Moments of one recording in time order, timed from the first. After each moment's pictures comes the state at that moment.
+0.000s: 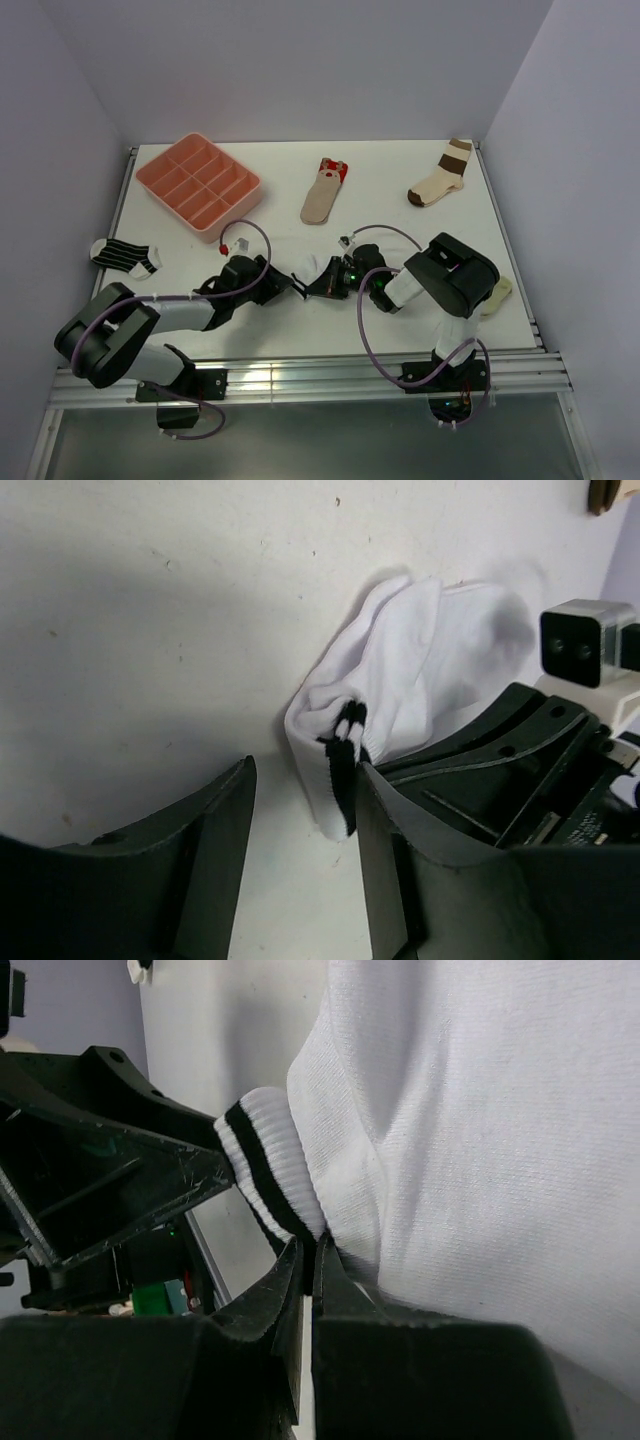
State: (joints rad) left arm -0.67 1.38 0.34 0.42 -0.02 -1.17; right arm 0.66 1.84 0.45 0.87 -0.48 1.01
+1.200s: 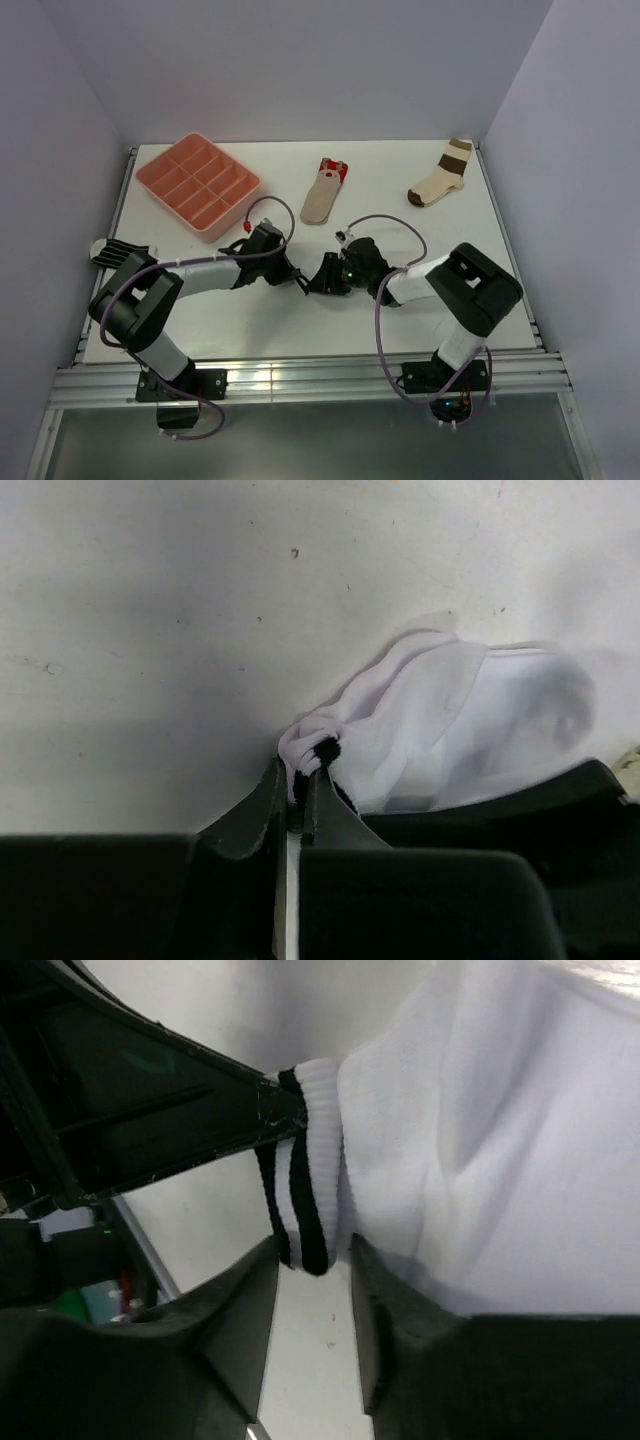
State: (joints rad) left arm -0.65 1.61 0.72 0.04 0.05 -1.09; right arm 0.68 1.70 0.52 0.60 -0.40 0.85
